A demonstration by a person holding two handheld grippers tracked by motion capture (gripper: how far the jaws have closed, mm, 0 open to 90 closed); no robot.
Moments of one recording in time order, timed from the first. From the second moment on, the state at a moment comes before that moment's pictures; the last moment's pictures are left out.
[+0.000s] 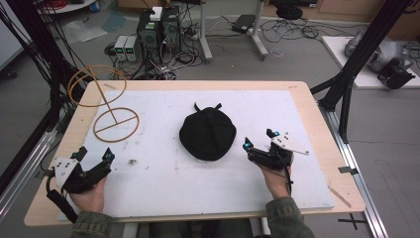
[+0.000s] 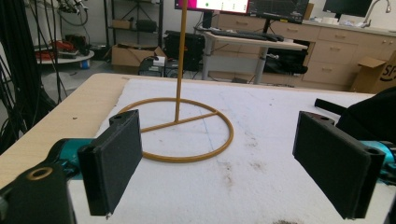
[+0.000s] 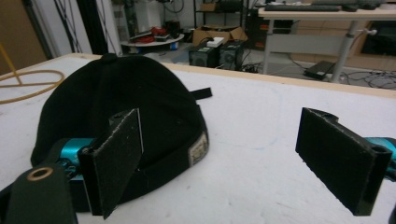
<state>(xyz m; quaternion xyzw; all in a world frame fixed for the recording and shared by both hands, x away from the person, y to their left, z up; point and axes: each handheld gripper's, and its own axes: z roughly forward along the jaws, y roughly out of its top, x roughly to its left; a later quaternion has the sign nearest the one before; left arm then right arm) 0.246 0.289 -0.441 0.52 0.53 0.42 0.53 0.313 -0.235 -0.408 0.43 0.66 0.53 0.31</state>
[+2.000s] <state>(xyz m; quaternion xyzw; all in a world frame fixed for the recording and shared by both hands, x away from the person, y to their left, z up) 0.249 0.293 -0.439 0.52 0.52 0.42 0.53 0.378 -0.124 -0.407 0.38 0.75 0.47 0.26</state>
